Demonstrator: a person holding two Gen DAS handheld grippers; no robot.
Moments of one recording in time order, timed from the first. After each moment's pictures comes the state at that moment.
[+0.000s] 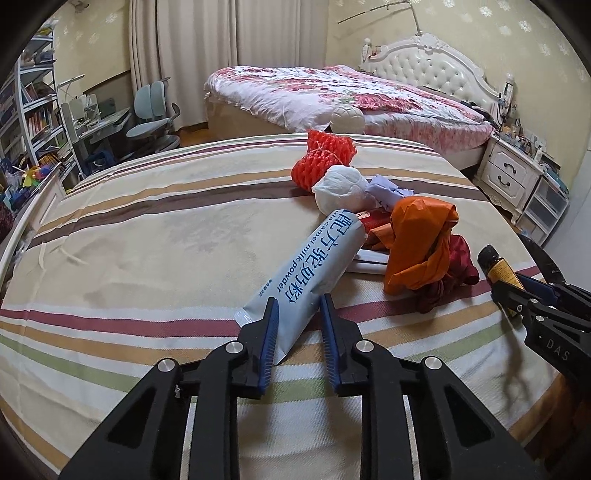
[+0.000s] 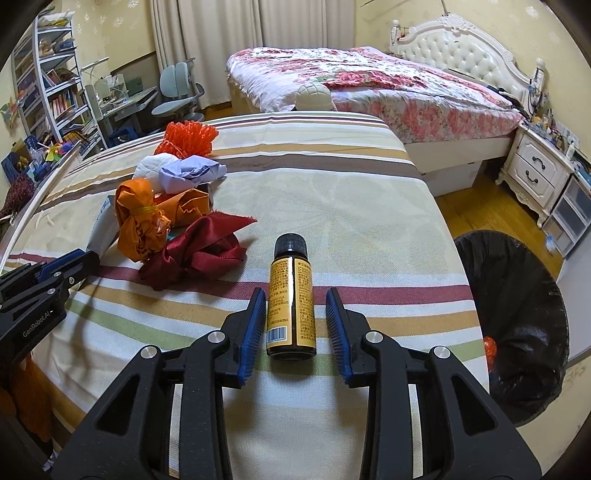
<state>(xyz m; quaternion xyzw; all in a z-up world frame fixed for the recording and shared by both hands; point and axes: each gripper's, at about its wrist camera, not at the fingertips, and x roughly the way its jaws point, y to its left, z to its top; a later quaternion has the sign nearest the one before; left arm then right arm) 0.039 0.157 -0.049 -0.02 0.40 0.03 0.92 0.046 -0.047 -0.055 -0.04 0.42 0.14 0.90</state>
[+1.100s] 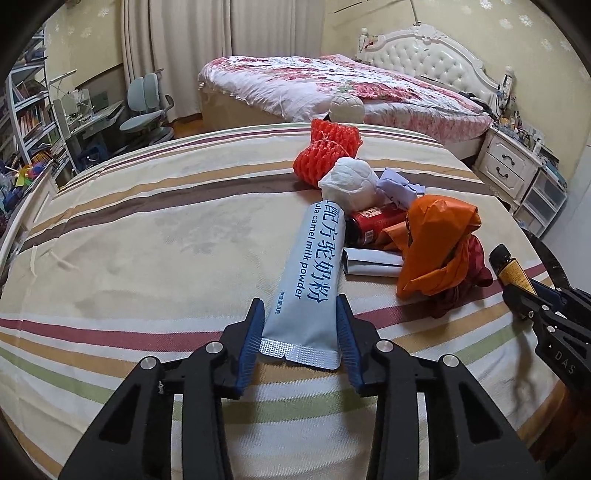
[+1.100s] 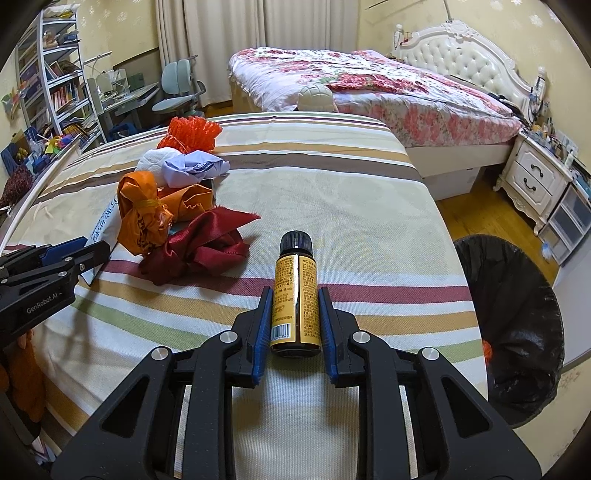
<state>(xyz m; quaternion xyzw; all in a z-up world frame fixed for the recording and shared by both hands) 0.048 0.167 -0.055 -0.02 0.42 0.02 0.91 0.044 -0.041 -0.055 -0.05 0.41 0.14 0.90</state>
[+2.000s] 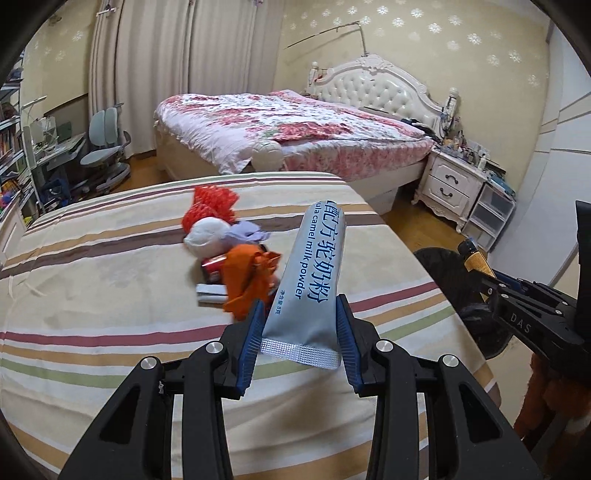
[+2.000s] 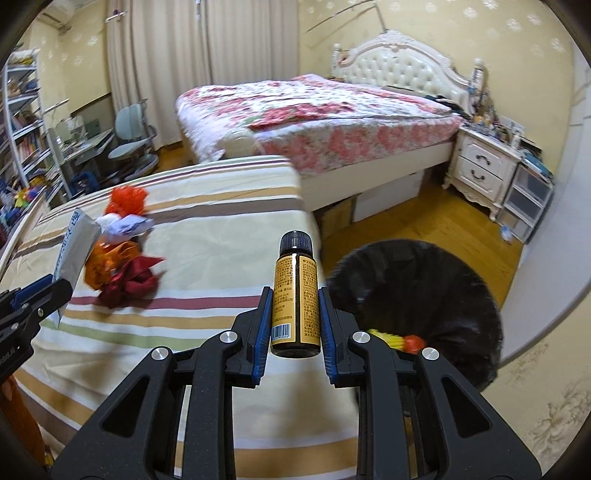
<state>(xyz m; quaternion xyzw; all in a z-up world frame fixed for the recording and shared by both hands) 0.023 0.070 -0.003 -0.03 0.35 -0.09 0.93 0.027 -0.153 -0.009 0.00 0.36 0.02 0.93</state>
